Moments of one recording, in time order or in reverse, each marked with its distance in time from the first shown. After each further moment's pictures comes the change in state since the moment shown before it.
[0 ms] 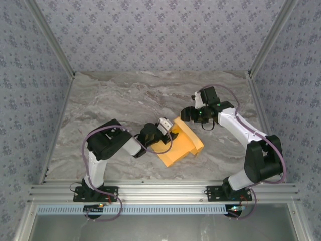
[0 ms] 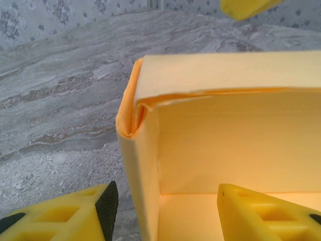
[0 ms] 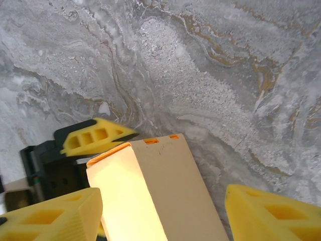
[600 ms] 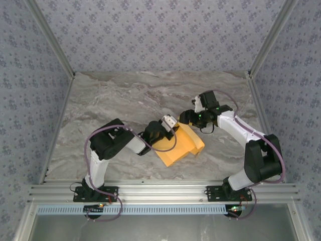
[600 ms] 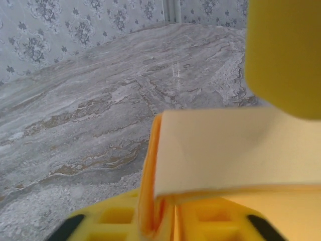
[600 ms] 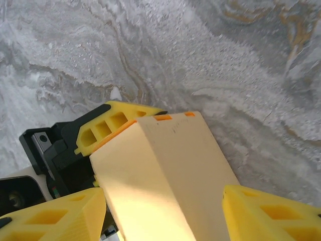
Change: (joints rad) left arm -0.027 0.061 0.117 -0.033 -0.111 0.051; right arm -0.007 -0.002 -0.081 0.055 -0.094 0.132
